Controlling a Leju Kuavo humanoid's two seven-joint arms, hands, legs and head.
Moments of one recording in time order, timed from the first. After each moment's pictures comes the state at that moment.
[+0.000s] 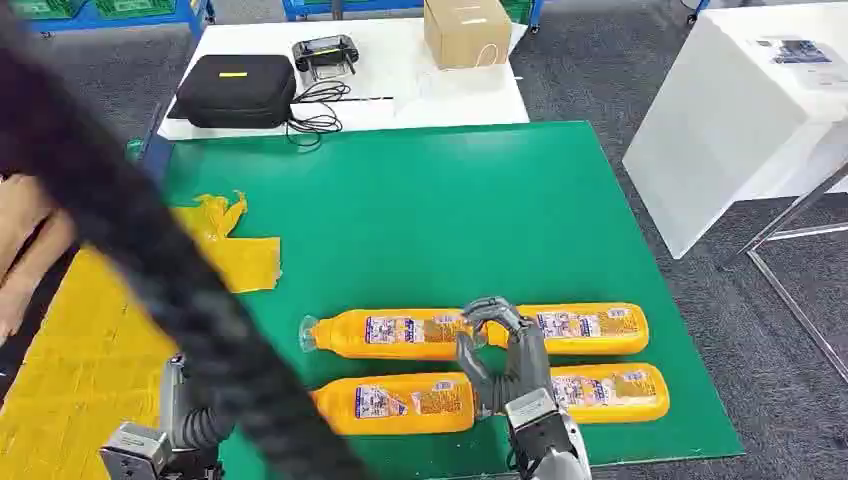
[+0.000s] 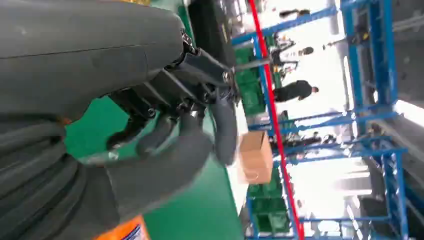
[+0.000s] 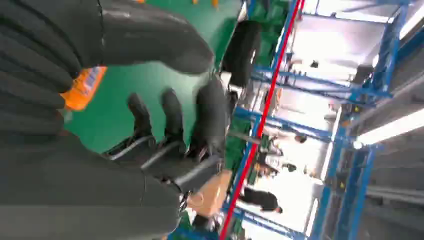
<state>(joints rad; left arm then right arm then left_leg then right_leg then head) 0.20 -0.06 -0.21 -1.71 -0.12 0.15 -0.60 0.17 0.10 0.26 -1.71 0.29 -0.26 -0.53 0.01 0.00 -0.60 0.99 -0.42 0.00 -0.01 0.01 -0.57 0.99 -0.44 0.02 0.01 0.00</state>
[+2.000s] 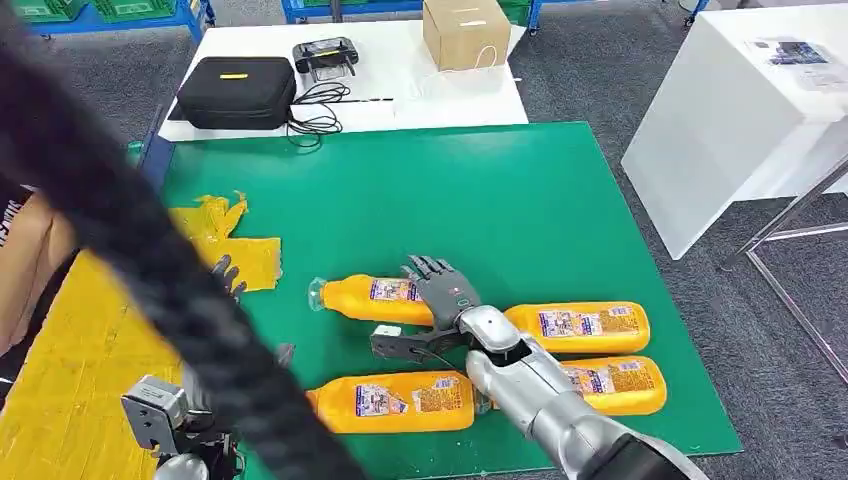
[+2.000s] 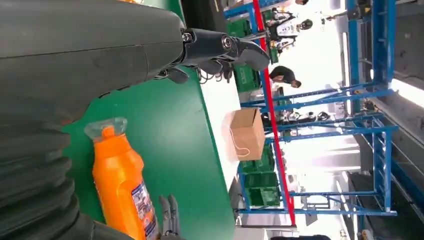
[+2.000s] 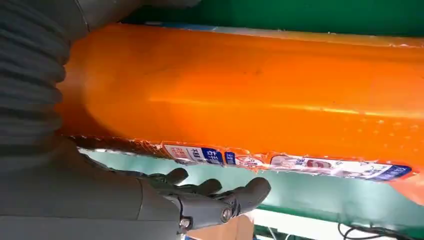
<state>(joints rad) 0.07 -0.11 -0.20 -1.62 -0.11 0.06 -0.54 -0.53 0.07 0.58 -0.73 1.10 -0.12 0.03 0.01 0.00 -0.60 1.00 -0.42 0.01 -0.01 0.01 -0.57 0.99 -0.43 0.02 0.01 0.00</state>
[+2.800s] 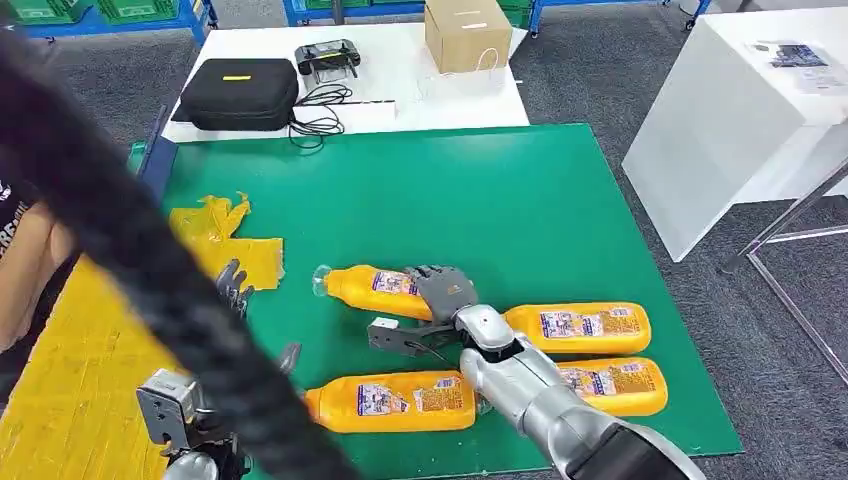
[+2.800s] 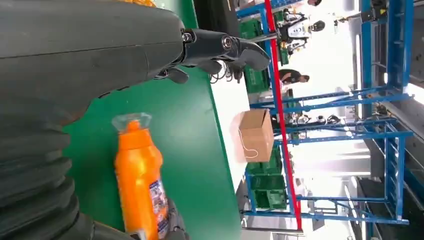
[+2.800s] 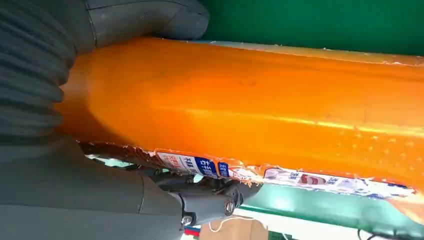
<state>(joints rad) 0.06 -0.13 -0.21 -1.57 -0.10 0.06 -0.54 -0.55 0.10 0.58 -0.64 1.05 -0.24 0.08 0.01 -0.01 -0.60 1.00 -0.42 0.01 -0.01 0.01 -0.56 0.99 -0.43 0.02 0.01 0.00</state>
